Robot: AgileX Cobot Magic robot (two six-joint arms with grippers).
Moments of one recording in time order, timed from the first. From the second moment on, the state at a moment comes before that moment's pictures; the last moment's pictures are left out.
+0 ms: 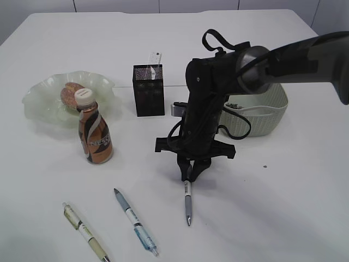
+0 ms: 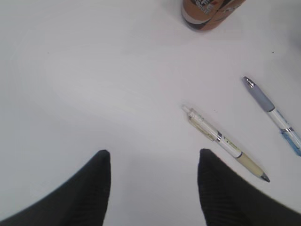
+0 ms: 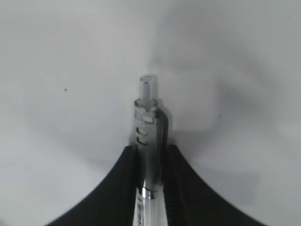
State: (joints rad) left arm -0.05 1.18 -0.77 -0.23 0.79 0.08; right arm 0.50 2.28 -1.68 0.17 1.01 0.45
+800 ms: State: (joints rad) left arm -0.05 1.18 -0.77 -0.23 0.77 0.08; right arm 0.49 2.11 -1.69 0.19 0.91 0.21
